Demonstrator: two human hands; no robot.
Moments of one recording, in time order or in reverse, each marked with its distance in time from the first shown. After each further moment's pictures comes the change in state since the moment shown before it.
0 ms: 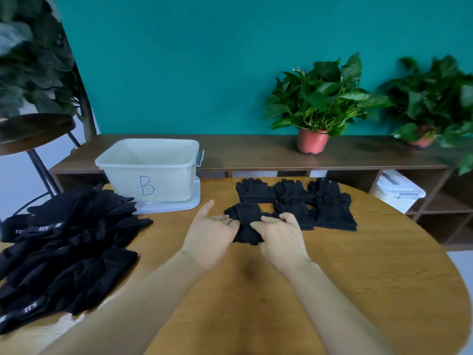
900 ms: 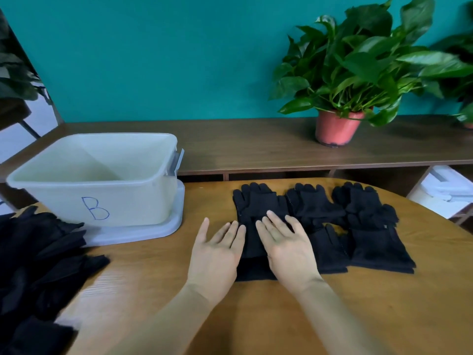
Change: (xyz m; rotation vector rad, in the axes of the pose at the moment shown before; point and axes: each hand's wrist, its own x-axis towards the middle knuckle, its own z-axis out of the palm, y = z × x) left_hand 0.099 -0.002 0.123 -0.214 -0.016 -0.160; right_hand 0.105 0.090 0.125 -0.137 0.193 -0.131
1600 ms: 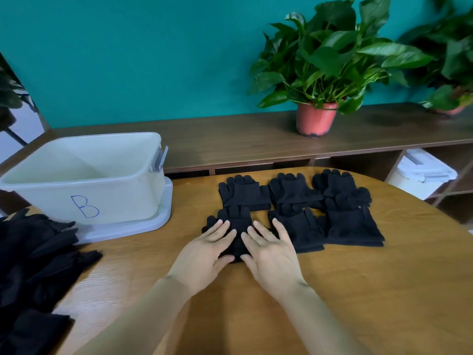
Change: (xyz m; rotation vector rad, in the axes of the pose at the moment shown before) left_hand -0.013 -0.004 -0.003 -0.383 -0.183 0.103; right_hand -0.041 -0.019 -0.007 0.049 -0.003 0.090
